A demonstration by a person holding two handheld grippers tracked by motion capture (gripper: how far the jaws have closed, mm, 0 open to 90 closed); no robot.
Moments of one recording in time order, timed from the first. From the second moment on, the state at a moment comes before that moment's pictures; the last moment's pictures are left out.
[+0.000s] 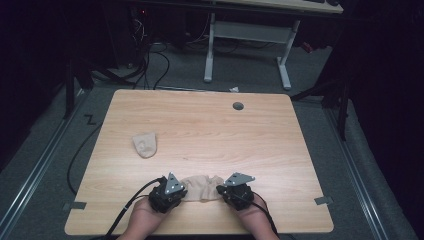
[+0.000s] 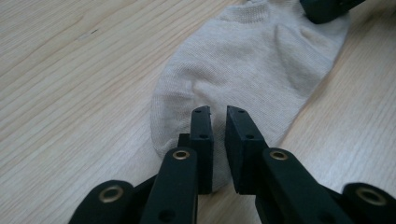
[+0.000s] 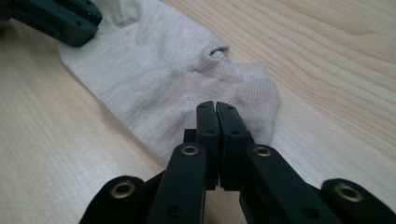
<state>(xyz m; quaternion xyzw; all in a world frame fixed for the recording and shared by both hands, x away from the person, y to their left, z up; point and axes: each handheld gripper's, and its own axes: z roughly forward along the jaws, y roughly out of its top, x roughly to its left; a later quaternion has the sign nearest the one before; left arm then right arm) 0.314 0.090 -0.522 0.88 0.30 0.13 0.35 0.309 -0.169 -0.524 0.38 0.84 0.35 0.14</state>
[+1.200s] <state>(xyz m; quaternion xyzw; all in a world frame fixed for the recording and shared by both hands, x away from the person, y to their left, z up) 0.450 0.181 -0.528 0.77 0.49 0.24 0.31 0.307 -0.188 -0.512 0.40 0.81 0.40 0.16</state>
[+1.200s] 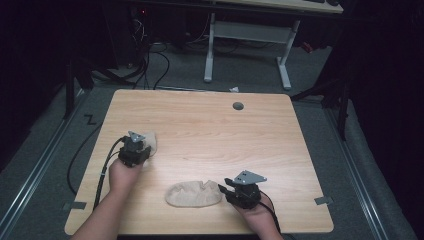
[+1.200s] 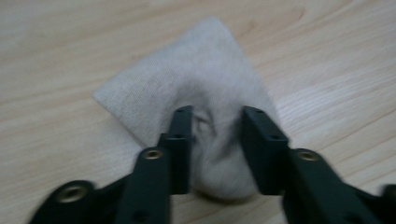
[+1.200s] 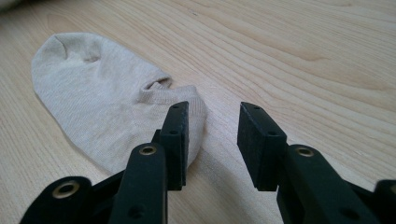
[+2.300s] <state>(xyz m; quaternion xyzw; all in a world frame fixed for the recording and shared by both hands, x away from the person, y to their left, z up) 0.376 0.080 -0.481 0.82 0.36 0.16 0.41 0.308 -0.193 -0.511 0.39 0.81 0.42 0.16</state>
